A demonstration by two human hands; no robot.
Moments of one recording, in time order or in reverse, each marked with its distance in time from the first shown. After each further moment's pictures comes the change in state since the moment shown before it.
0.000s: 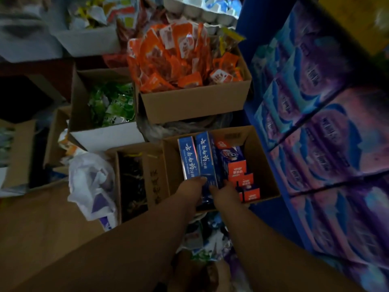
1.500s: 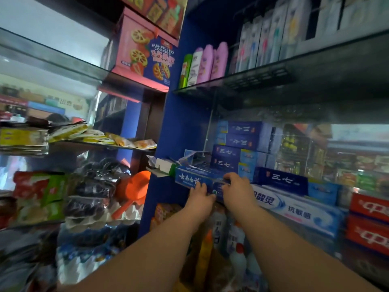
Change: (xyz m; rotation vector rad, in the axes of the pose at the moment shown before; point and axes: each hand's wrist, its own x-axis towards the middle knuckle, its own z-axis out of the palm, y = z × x) left_hand -0.431 0.375 0.264 0.821 -0.282 1.419; right_hand -0.312 -0.388 -0.421 -0.237 1.124 -0.834
